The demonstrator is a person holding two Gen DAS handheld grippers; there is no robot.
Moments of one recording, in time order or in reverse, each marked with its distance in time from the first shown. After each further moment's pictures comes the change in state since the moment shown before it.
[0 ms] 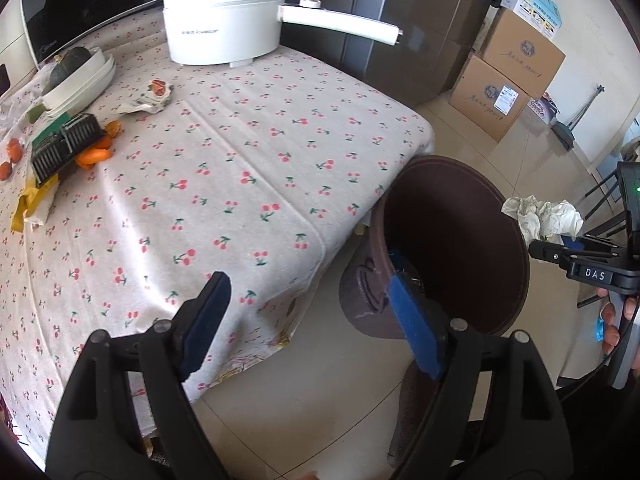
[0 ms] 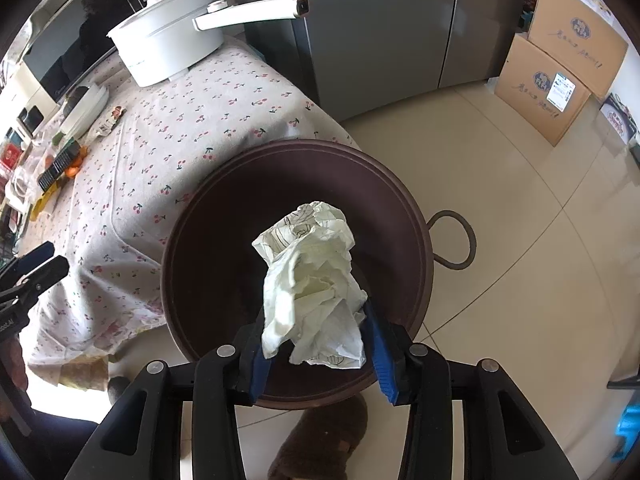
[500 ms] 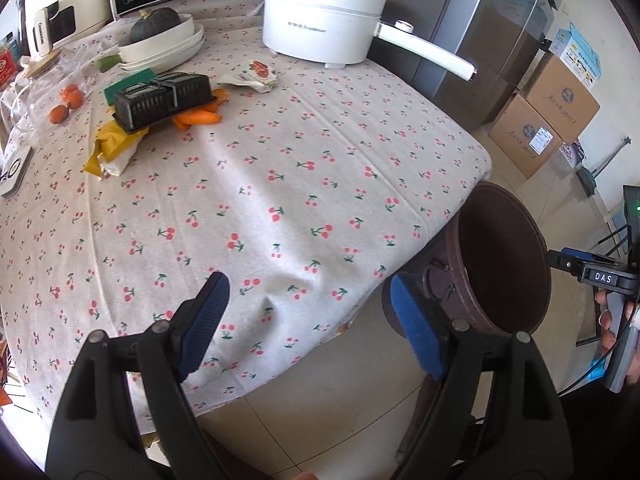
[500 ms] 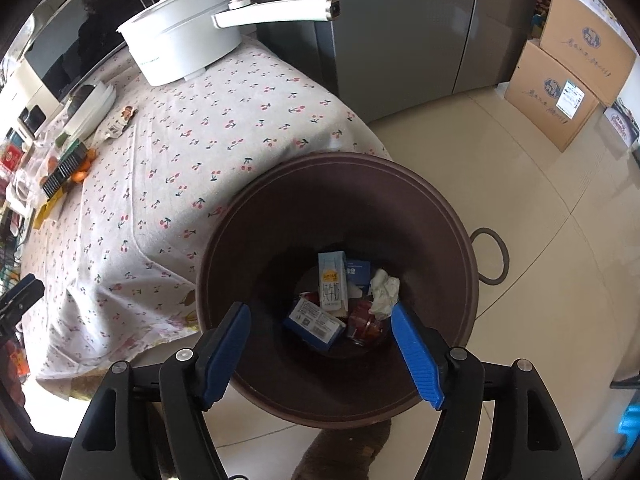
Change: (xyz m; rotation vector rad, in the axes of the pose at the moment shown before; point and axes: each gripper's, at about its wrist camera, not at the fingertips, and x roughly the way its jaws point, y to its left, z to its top) left arm -0.034 0.090 -0.024 -0.162 -0.022 0.060; right arm 0.008 0.049 0.020 -0.017 0.006 0.007
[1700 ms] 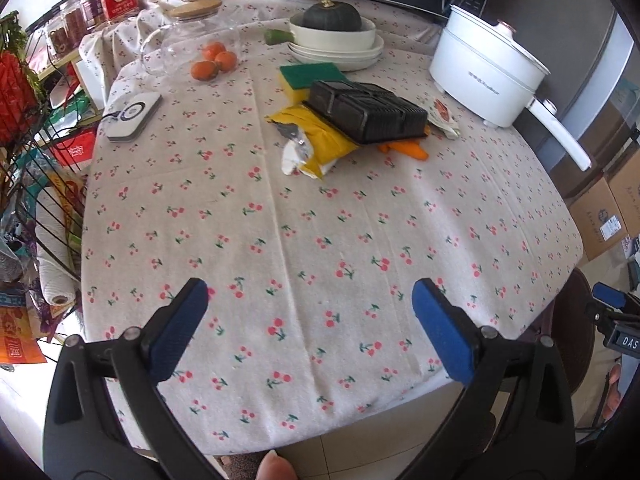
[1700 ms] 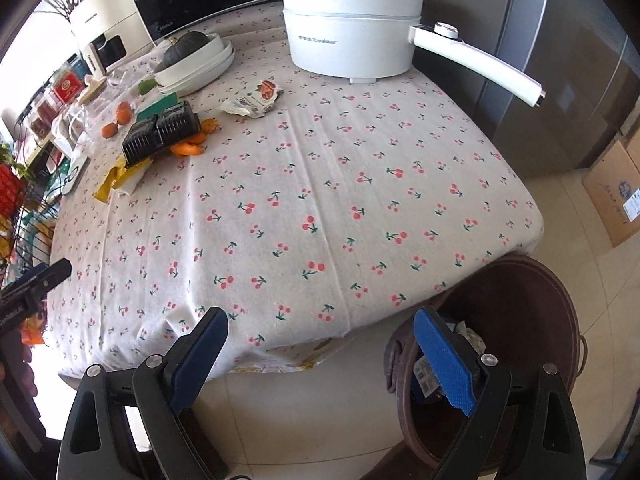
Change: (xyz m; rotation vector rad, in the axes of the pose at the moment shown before) left arm -0.024 0.145 0.014 -0.274 -0.036 0.244; right arm 0.017 0.207 0.046 -0.270 -0.015 0.075
